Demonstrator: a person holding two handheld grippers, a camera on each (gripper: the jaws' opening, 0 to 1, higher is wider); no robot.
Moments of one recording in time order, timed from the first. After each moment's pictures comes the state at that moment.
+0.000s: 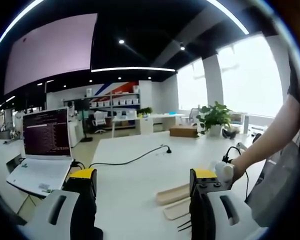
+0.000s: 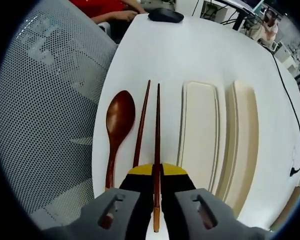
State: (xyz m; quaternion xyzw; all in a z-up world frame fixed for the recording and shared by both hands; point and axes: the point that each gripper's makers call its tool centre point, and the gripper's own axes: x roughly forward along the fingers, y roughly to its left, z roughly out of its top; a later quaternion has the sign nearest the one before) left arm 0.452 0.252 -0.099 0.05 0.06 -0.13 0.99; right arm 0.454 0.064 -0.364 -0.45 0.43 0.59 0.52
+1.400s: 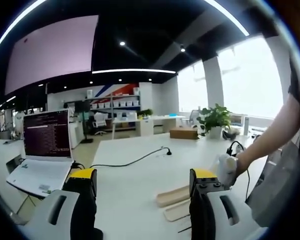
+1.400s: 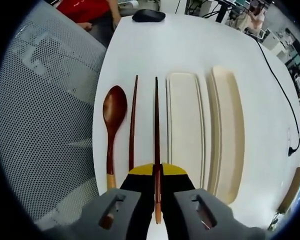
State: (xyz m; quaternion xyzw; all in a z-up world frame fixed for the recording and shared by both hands) left arm 0.451 0.253 -0.097 0.05 0.06 -0.13 0.99; right arm 0.464 0.039 -0.345 -0.44 0.45 0.55 0.55
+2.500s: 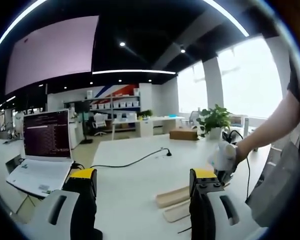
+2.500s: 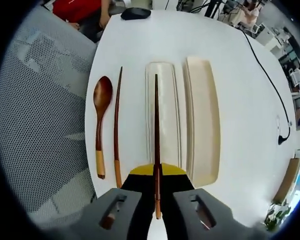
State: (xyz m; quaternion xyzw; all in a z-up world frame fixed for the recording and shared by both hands) left arm 0.452 0.254 -0.095 0.04 0.05 -0.13 0.99; right arm 0.494 0.004 -0.318 -0.46 0.46 0.51 0.57
